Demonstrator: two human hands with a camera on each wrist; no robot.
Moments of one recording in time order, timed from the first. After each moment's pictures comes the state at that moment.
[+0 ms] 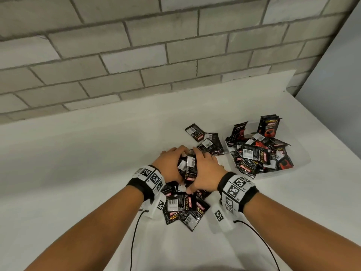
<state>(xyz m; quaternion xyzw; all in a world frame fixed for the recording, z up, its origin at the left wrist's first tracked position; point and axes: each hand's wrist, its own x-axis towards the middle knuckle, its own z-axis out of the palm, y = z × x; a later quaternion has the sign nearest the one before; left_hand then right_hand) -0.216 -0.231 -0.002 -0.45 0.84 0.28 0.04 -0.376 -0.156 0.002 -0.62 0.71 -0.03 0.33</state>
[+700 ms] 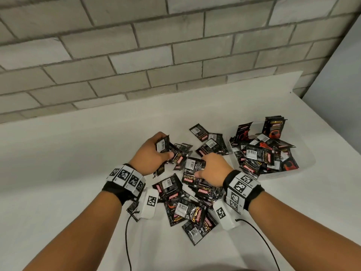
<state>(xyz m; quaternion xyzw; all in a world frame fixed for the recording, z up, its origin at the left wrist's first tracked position) -0.169 -0.226 0.052 -0.51 0.72 0.41 -0.20 -0.381 -0.155 0.020 -0.57 0.73 -0.10 0.36</state>
